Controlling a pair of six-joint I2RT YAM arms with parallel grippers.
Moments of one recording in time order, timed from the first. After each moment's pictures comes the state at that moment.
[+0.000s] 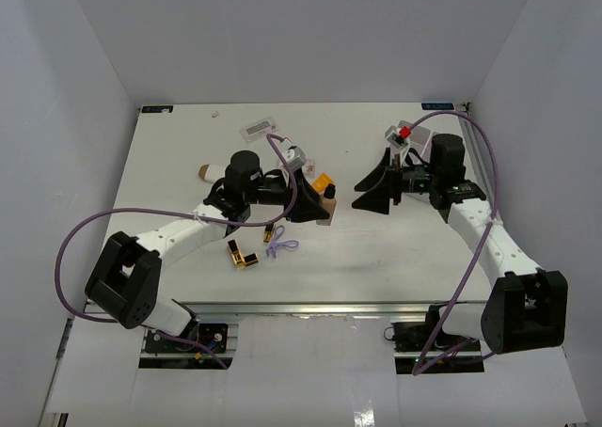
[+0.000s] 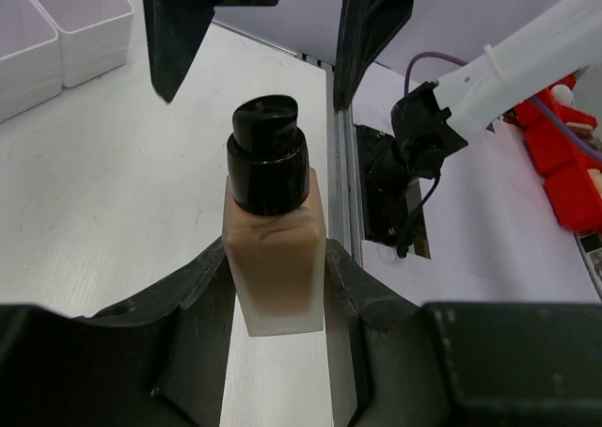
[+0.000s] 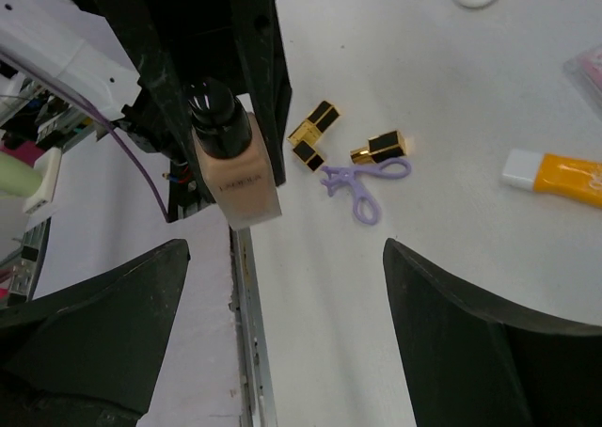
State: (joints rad) left arm -0.59 1.45 0.90 0.43 0.98 -0.29; right arm 0.15 1.25 0.93 -0.15 -1.27 0.05
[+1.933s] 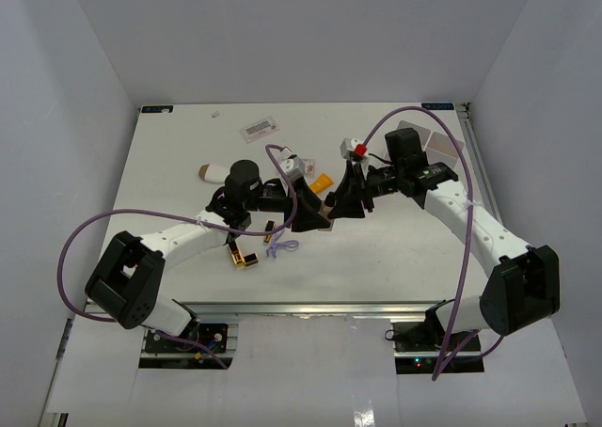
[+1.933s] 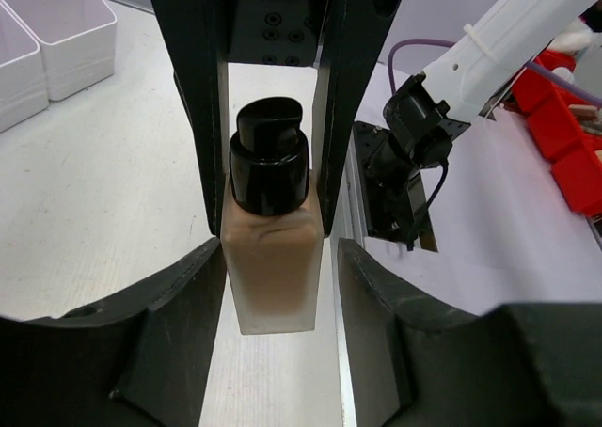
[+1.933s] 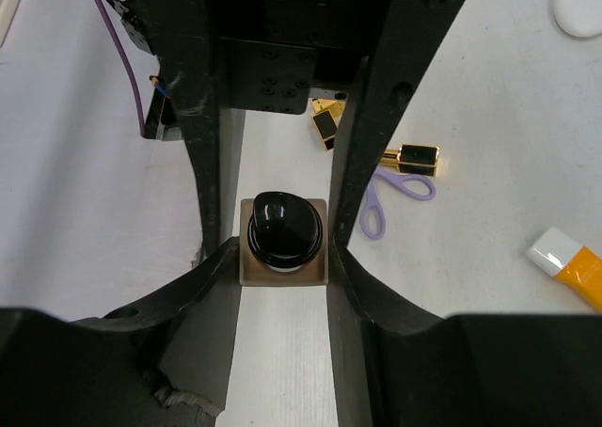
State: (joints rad) left arm -0.62 1.45 0.81 0.59 1.00 -0.28; right arm 0.43 1.38 1.14 -0.49 -1.20 -0.45
